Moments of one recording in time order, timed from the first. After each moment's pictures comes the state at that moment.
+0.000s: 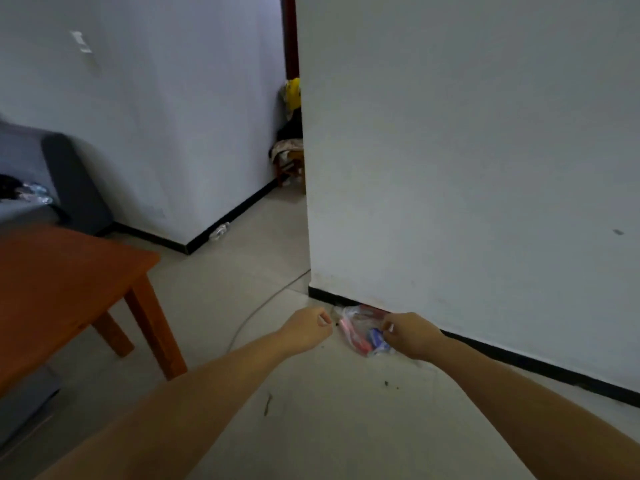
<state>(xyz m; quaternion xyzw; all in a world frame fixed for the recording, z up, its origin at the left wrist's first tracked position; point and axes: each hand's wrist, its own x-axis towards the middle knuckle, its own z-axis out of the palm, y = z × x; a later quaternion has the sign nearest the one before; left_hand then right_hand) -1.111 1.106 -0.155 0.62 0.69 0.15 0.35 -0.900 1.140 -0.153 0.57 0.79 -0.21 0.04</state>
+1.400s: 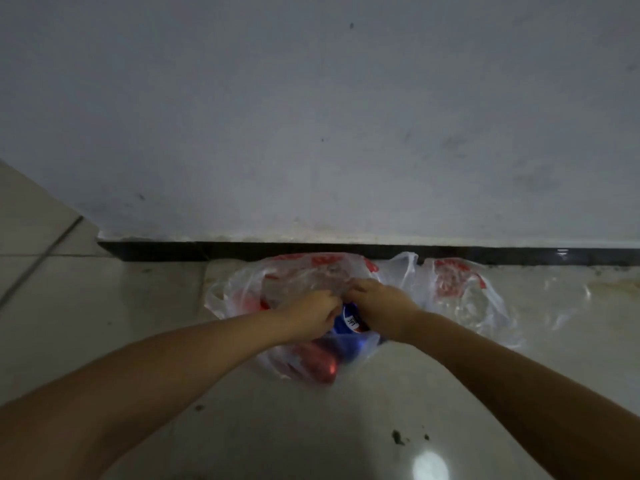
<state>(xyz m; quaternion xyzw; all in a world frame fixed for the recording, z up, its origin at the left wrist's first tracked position) -0.992 1.743 -0.907 0.86 0.38 -0.13 0.32 -0.826 1.707 -0.899 0.60 0.76 -0.22 0.12</state>
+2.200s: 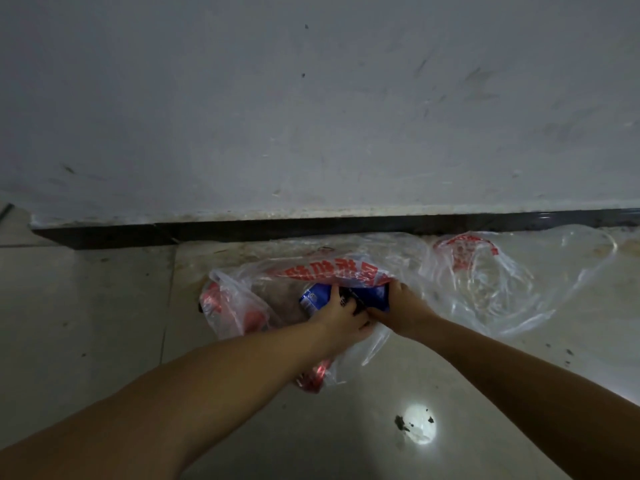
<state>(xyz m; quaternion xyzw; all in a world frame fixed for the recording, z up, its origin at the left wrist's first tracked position) -0.940 1.713 -1.000 0.96 0.07 -0.27 -0.07 -0.783 1.678 -1.004 0.79 0.49 -0.37 0.03</state>
